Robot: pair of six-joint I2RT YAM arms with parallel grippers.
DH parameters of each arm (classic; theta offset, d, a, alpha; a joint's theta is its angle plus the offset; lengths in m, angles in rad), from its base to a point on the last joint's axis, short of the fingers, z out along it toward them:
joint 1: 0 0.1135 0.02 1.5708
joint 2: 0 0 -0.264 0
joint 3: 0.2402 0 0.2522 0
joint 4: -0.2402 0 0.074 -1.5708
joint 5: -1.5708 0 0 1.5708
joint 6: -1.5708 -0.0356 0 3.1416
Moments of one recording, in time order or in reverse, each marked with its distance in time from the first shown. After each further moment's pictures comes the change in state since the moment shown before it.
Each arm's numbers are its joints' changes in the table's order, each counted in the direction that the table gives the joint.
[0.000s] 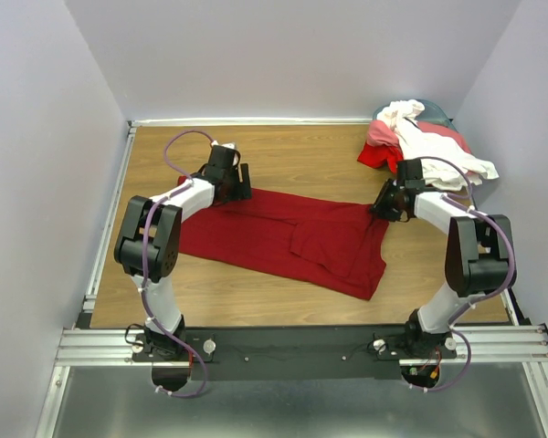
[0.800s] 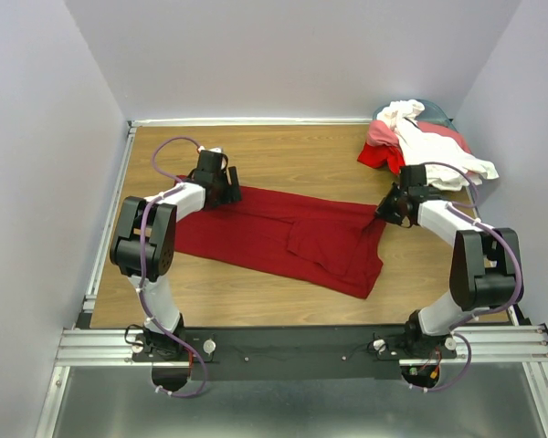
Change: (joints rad) left arm 0.074 0.005 -0.080 0.062 -0.010 0.008; right arm 0.000 0.097 -0.080 0.034 -0.025 -0.078
